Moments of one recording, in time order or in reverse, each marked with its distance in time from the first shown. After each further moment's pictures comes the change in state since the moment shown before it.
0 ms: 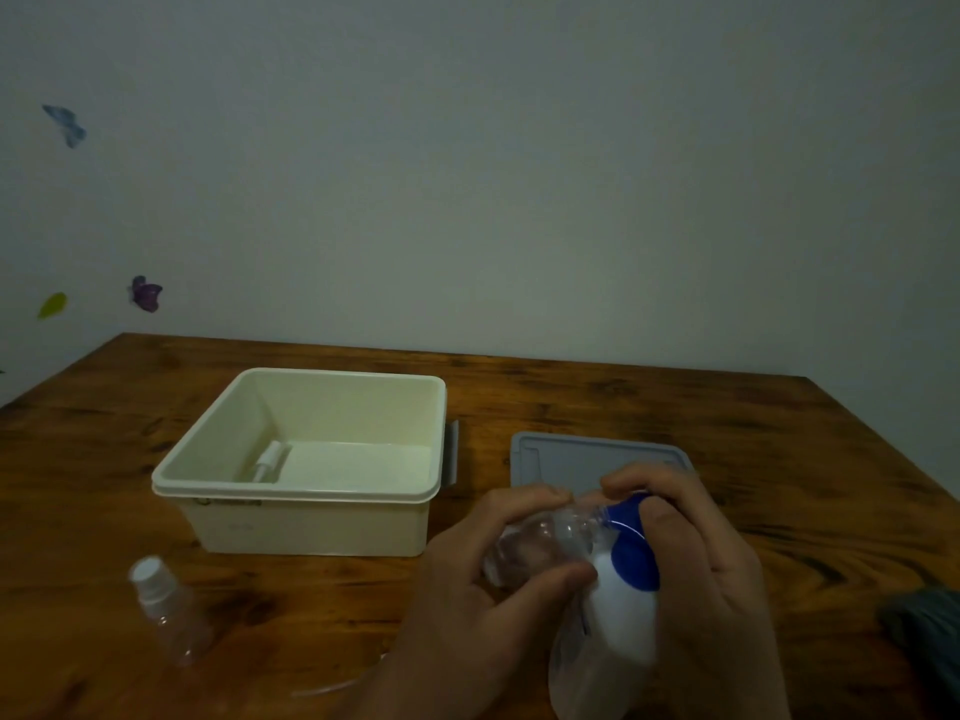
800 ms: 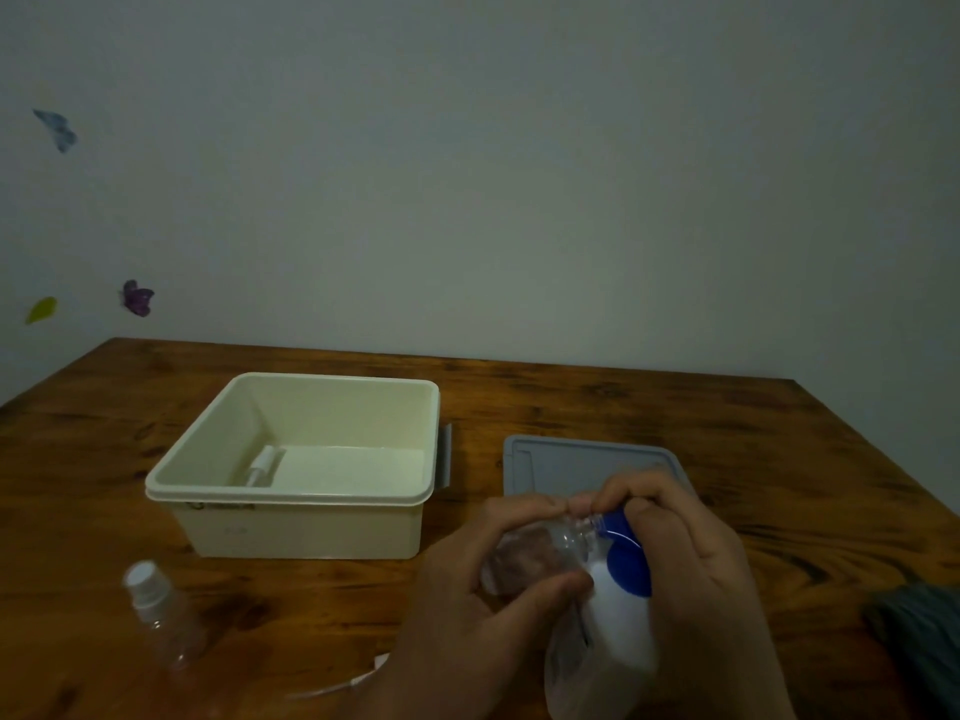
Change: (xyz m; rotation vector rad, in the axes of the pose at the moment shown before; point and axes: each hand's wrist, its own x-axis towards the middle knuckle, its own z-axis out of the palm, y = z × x) left_hand -0.003 0.000 0.003 0.014 0.014 0.009; right_hand 0.004 -0.006 -0.006 0.054 -0.081 0.122
